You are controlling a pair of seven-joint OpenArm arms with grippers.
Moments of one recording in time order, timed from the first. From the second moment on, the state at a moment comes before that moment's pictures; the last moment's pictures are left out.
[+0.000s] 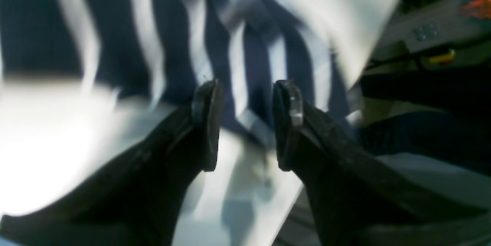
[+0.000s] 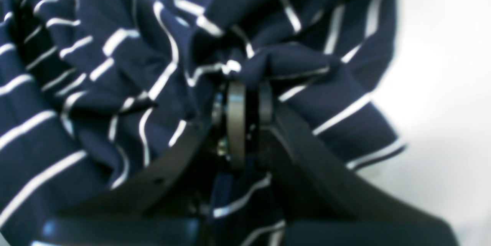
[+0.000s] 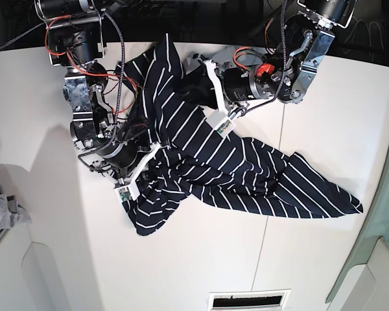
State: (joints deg) left arm 5.2 -12.8 19.2 76.6 -34.3 -36.2 35.4; right arm 11.5 0.2 -4.0 63.0 2.6 18.7 -24.2
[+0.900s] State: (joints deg) left arm 5.0 -14.2 19.2 69.2 -36.9 -39.2 32.3; right arm 20.2 8.3 5.9 68.1 6.2 14.5 -26.8
